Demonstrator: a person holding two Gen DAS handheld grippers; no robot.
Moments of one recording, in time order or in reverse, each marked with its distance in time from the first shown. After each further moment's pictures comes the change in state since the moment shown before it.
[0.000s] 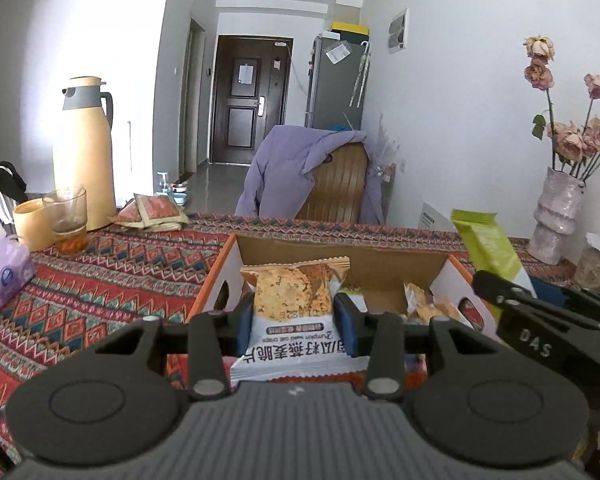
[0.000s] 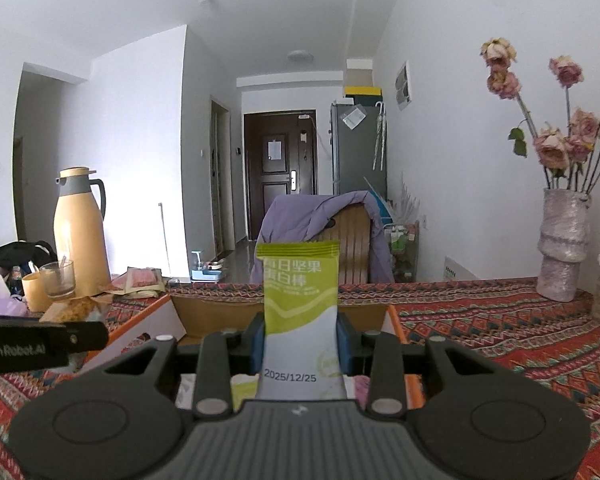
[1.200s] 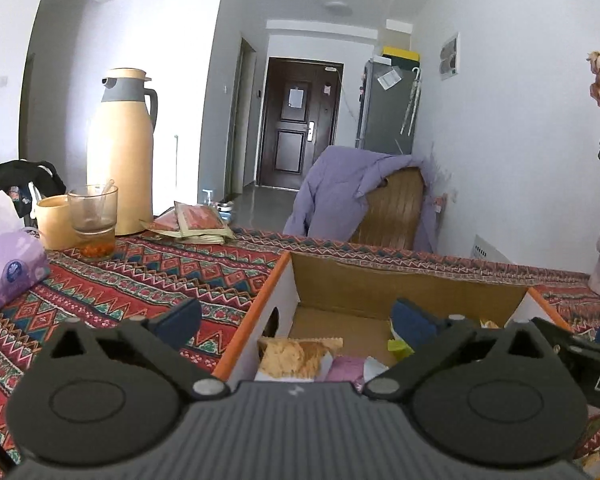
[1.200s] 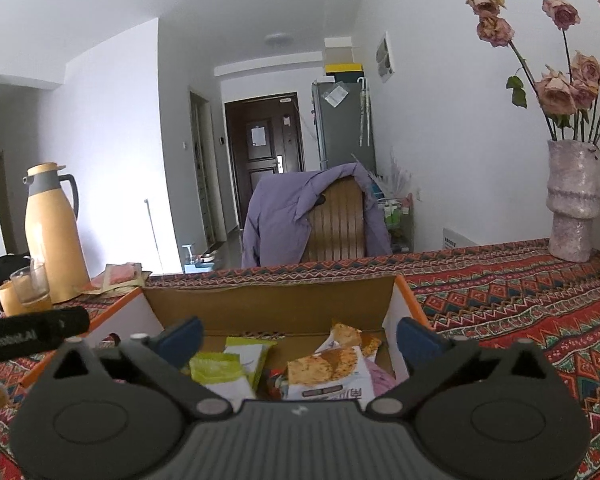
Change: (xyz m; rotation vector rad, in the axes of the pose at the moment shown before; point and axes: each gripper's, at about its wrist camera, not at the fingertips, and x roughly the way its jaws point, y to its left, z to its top) left arm 0.061 0.031 -0.013 -0.075 -0.089 0.135; right arm 0.063 -0.016 -0.021 0.086 0.040 -0.021
